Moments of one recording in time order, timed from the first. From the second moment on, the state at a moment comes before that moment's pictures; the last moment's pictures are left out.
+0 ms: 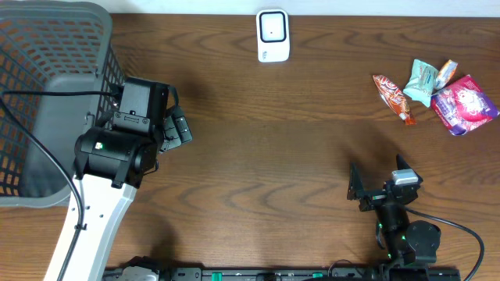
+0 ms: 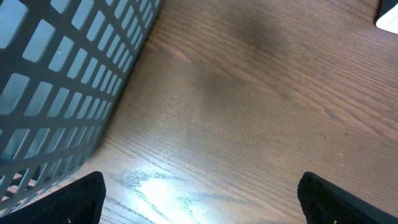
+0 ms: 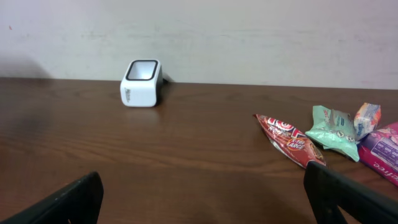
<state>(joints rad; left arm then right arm) -0.25 1.23 1.31 -1.14 -0.25 -0.54 -0.02 0.01 0.01 -0.06 -0.17 0.01</state>
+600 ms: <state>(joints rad) -0.24 1.18 1.28 -1.27 -0.24 -0.54 -0.02 0.01 0.01 -0.06 -0.17 0.01</state>
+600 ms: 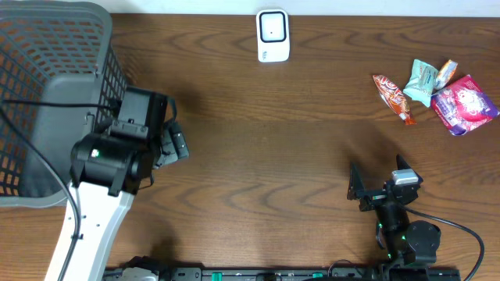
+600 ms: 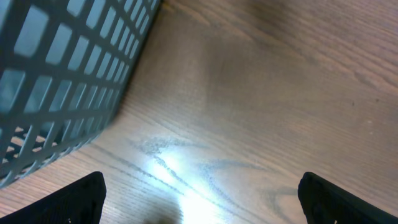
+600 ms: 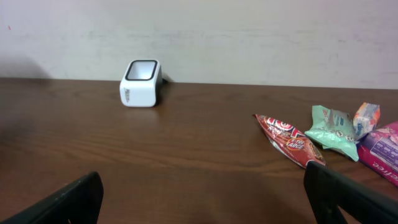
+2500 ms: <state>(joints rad) -0.08 0.03 0.13 -0.20 0.00 -0.14 -0.02 0.01 0.01 -0.06 -0.16 0.01</state>
